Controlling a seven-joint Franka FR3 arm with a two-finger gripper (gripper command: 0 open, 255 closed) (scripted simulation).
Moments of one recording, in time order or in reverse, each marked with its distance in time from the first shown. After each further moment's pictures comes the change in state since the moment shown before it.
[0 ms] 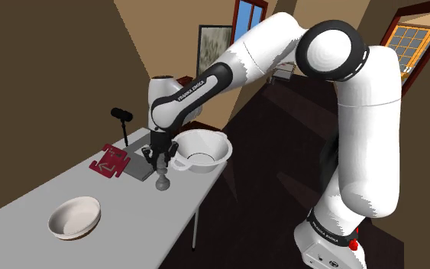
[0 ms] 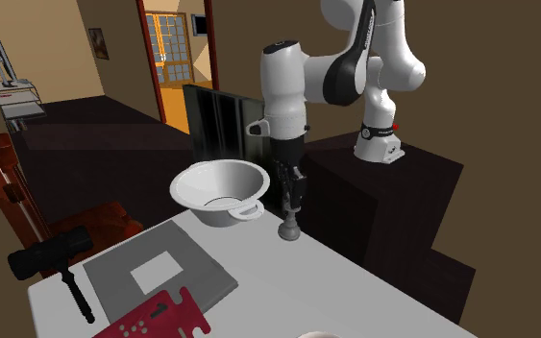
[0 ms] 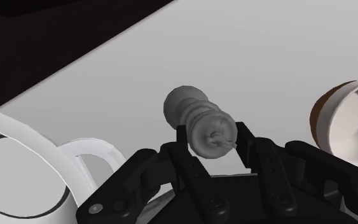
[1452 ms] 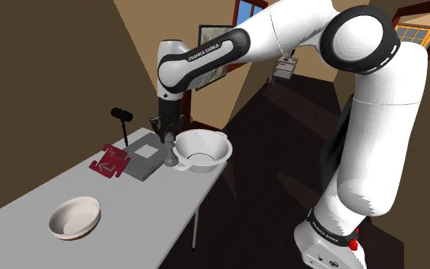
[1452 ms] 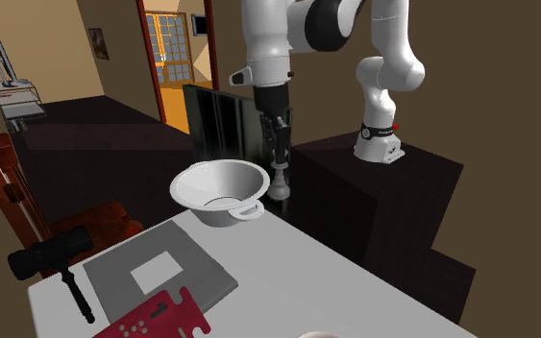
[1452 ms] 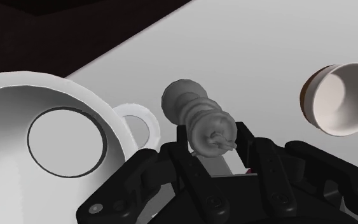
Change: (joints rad) arm -0.073 -0.152 -0.012 0.065 0.041 -0.222 -0.088
